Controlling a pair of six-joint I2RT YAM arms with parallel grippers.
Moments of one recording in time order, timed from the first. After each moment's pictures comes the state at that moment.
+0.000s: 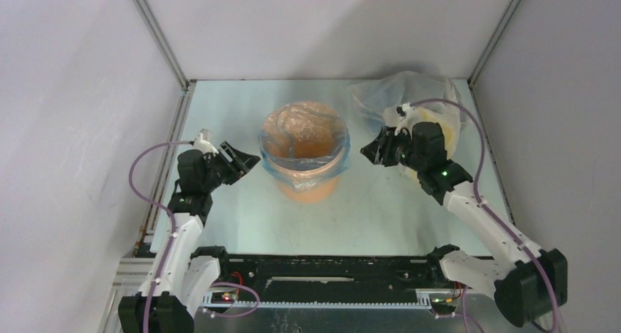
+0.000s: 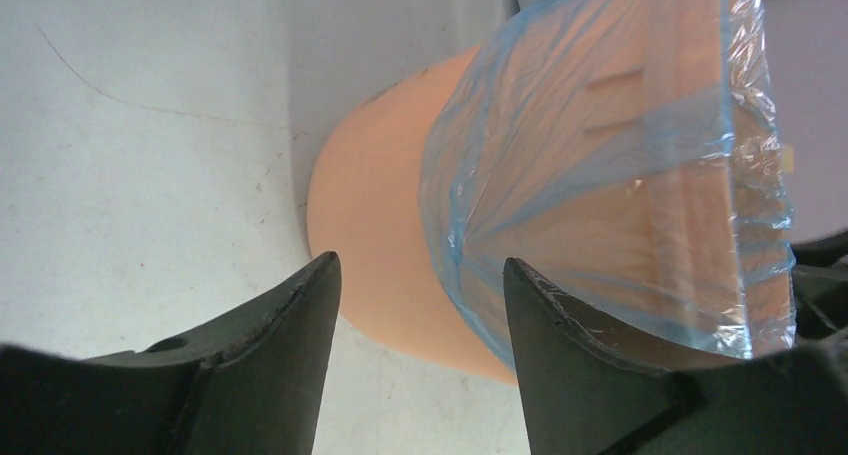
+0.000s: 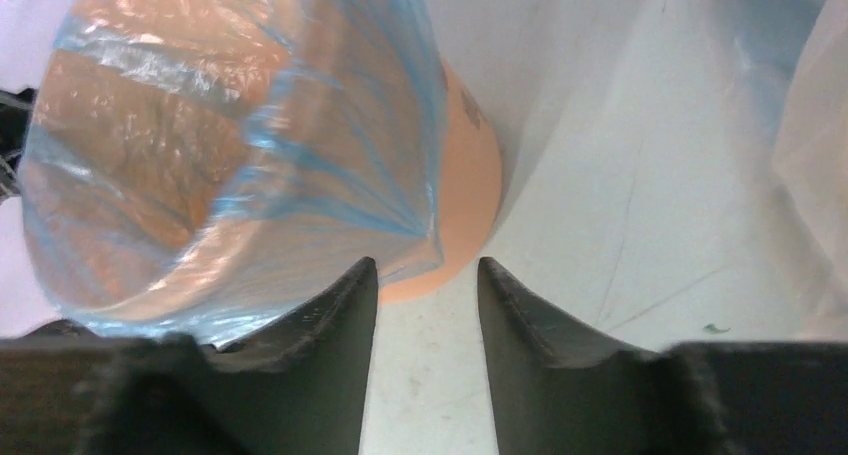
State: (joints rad) left arm 0.03 0.82 0.51 -0.13 0.45 -0.72; right arm 0.39 1.09 0.78 -0.11 -0.32 0.48
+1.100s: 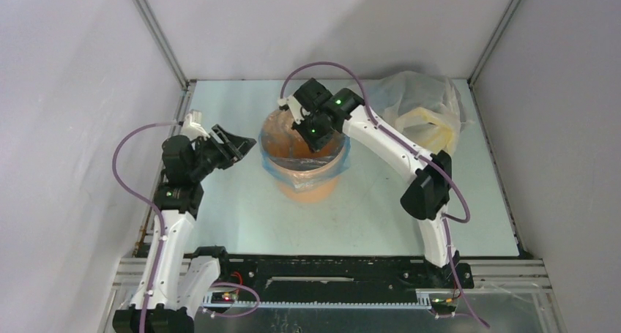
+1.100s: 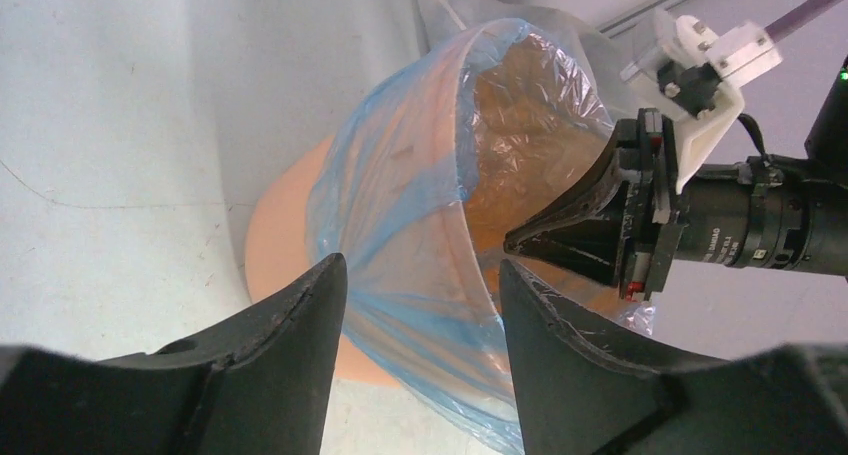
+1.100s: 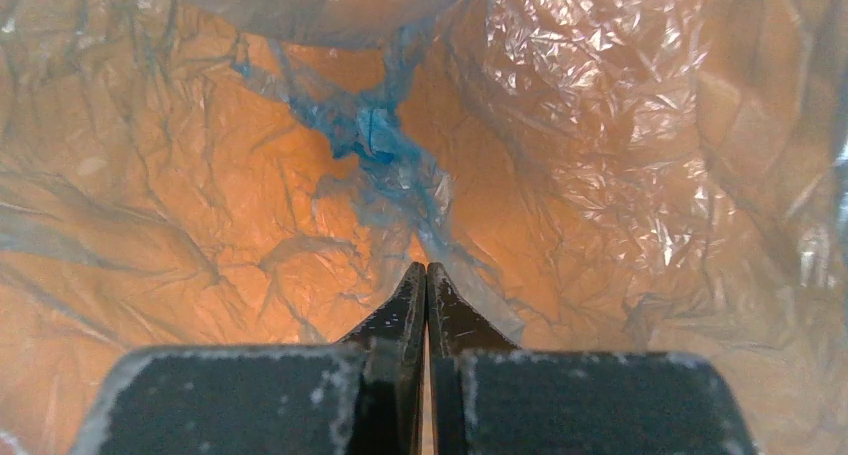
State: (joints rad) left arm 0.03 0.78 0.75 -0.25 0.48 -0.68; right arm 0.81 2.05 2.14 -1.13 -0.09 -0.04
